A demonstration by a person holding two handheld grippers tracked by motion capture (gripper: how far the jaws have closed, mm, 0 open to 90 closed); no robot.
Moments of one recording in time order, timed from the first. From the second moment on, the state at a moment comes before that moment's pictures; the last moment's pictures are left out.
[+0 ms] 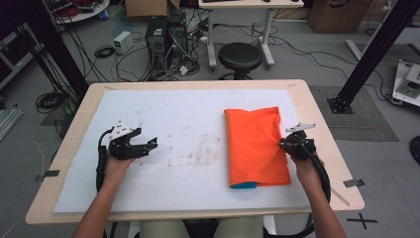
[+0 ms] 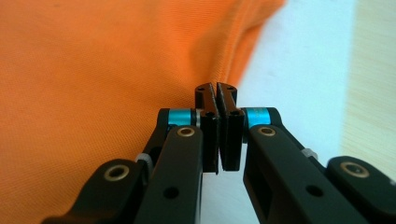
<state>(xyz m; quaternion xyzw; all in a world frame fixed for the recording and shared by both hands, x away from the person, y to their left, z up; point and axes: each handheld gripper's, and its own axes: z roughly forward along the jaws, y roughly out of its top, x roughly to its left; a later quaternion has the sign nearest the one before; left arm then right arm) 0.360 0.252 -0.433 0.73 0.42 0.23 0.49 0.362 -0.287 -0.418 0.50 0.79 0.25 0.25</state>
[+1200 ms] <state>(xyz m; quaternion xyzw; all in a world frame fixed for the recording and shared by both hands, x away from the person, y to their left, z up) 0.342 0.258 -0.449 0.71 0.44 0.22 0.50 0.287 -0.307 -0.427 0.53 0.78 0.26 0.22</state>
